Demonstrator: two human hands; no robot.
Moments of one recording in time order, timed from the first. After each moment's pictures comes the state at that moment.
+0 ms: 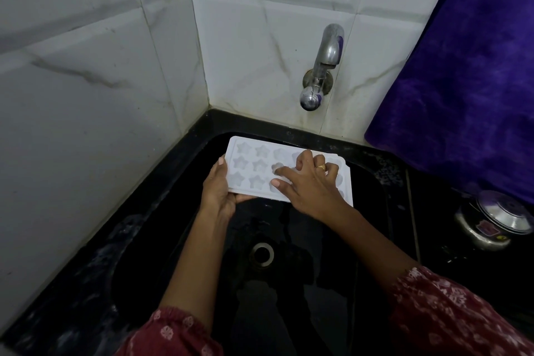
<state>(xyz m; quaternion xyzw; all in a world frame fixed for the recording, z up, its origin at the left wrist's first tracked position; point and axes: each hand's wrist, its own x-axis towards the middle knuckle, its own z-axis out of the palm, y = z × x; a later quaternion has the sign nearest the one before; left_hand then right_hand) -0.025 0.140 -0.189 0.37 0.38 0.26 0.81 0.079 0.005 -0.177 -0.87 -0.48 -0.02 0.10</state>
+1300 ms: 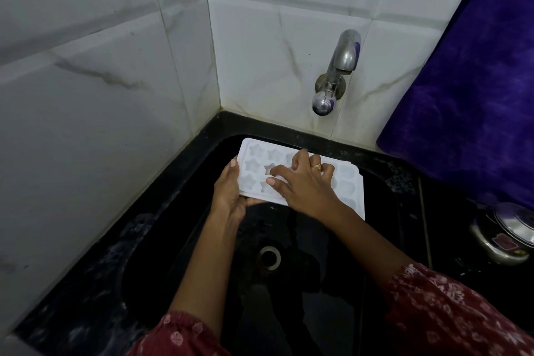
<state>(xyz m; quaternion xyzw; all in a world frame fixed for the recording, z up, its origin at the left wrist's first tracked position) -0.028 0.139 -0.185 0.35 0.38 0.26 0.82 0.071 0.032 -0.173 -0.87 -0.48 0.01 0.12</state>
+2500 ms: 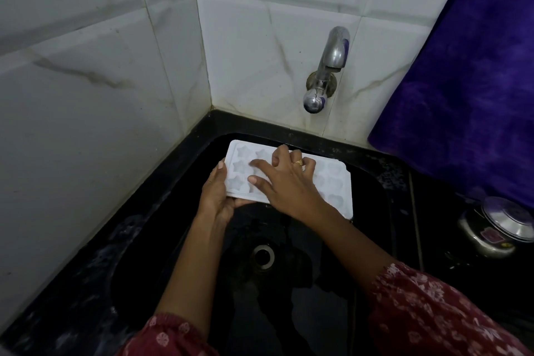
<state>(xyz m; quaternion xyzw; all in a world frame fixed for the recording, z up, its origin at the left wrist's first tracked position) -0.029 0.147 -0.197 0.35 0.37 0.26 0.82 0.059 0.038 -0.168 -0.84 -0.52 -0.03 0.15</state>
